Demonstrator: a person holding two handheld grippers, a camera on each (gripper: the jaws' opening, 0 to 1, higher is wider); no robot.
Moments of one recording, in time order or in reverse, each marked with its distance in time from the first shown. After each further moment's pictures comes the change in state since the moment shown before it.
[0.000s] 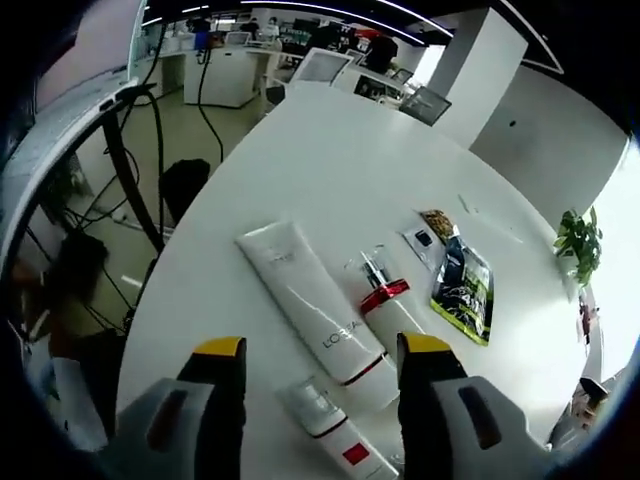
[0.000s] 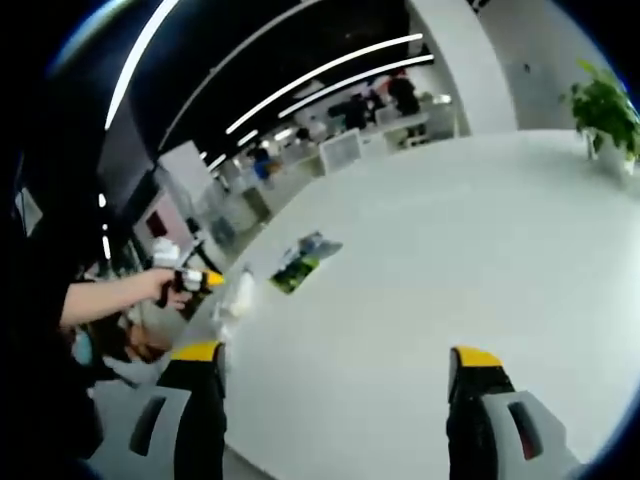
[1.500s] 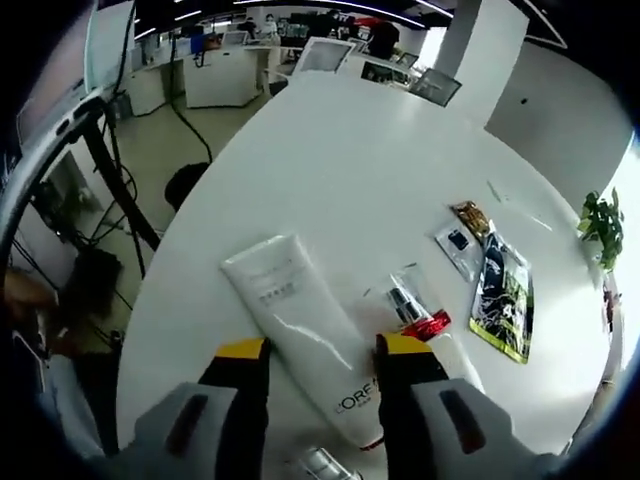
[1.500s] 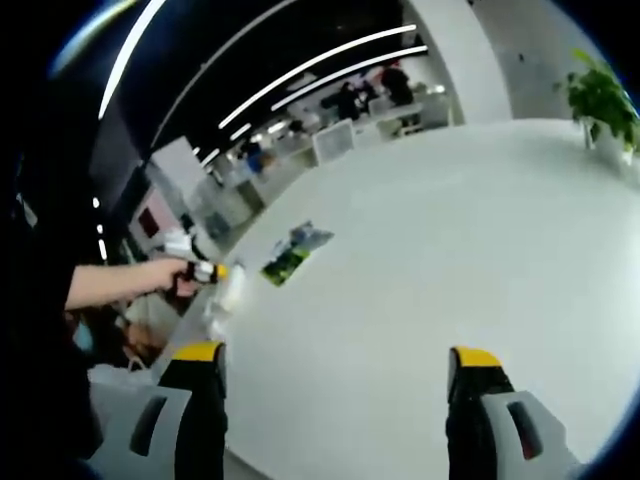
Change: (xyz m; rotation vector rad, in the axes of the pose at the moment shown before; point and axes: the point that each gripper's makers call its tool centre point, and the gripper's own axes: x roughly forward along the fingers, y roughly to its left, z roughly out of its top) left arm 0.047 -0.001 0.012 0.089 0.033 0.102; right arm 0.009 -0.011 -0.008 0.022 0.038 -0.018
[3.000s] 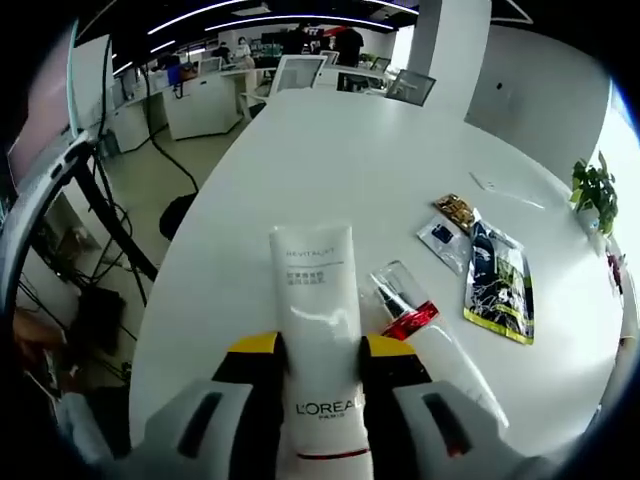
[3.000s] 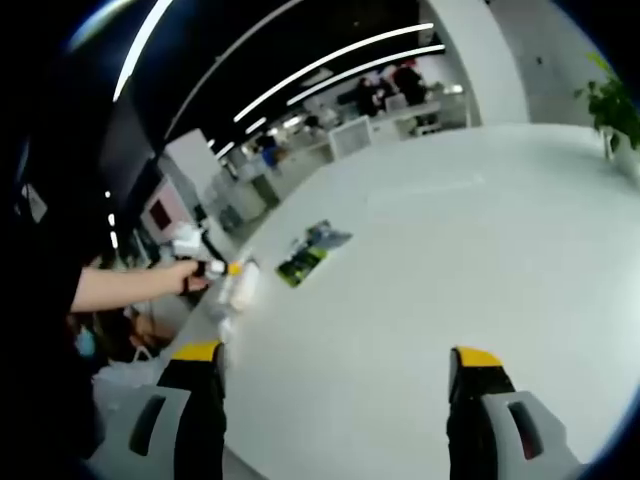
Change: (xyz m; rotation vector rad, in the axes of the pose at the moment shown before) left arm -0.011 -0.005 0.007 0.127 -0.103 -0.031; right arm 0.014 0.014 0.008 -0.042 0.014 0.064
